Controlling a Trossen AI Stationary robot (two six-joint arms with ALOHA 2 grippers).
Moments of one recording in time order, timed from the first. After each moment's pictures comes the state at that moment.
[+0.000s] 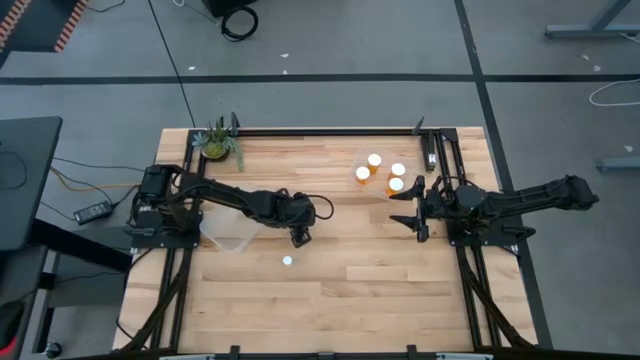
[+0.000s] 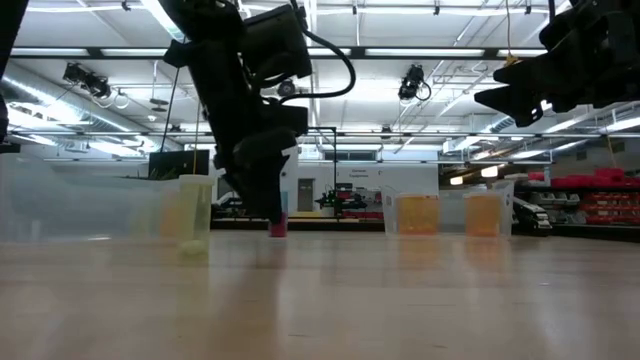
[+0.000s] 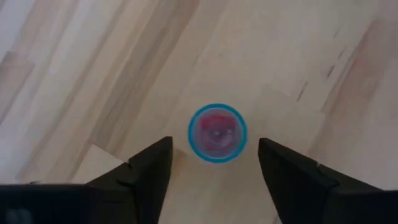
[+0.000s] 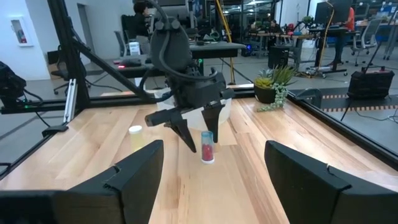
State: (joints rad) left arm -0.04 1.80 1.07 -0.44 -0.29 -0.44; right arm 0.08 0.39 0.04 0.32 0.16 0.04
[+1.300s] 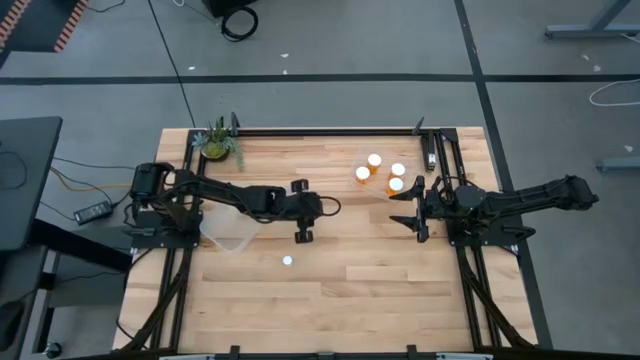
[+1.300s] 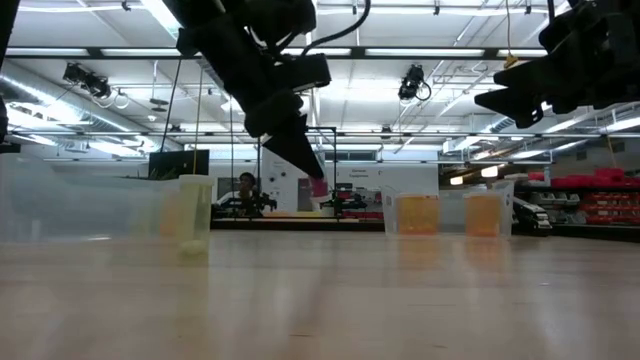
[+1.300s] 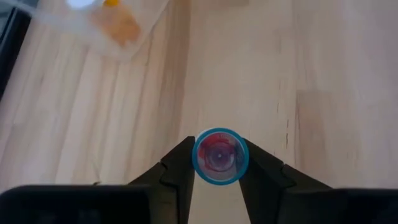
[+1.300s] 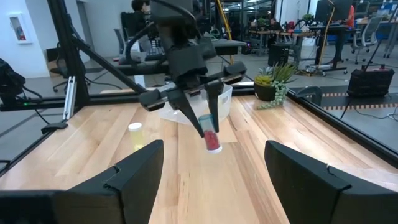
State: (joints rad) left arm -0.03 1.73 1.07 -0.20 -0.28 0.07; right arm 0.08 0.39 0.04 0.31 0.16 0.04
